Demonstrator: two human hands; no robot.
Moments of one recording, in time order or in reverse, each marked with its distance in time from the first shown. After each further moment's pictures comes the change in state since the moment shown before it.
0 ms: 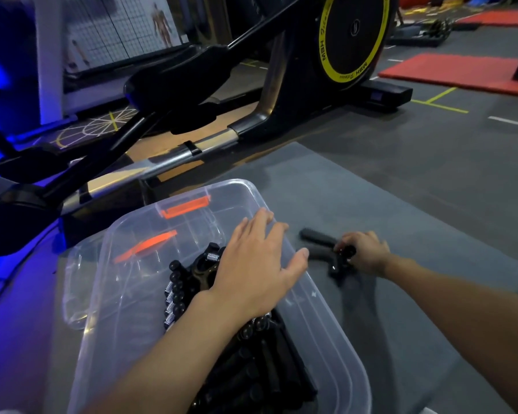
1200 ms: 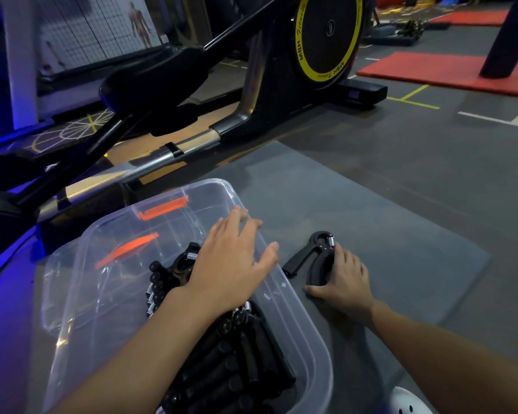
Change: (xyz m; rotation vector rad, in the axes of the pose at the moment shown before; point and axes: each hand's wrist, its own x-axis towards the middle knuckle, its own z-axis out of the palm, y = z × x) left_hand 0.000 0.005 -0.002 0.001 -0.042 -0.022; right_hand -0.070 -0.005 0.058 0.128 0.309 0.059
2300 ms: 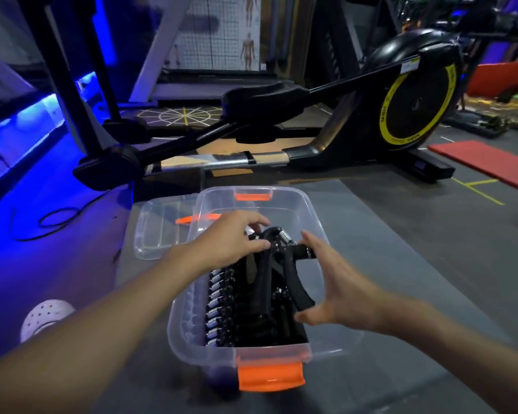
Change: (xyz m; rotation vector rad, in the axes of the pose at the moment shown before) left_hand -0.092 -0.076 -0.073 -0.389 0.105 -0.191; right_hand -0.133 -0.170 -0.150 0.028 -0.445 -0.755
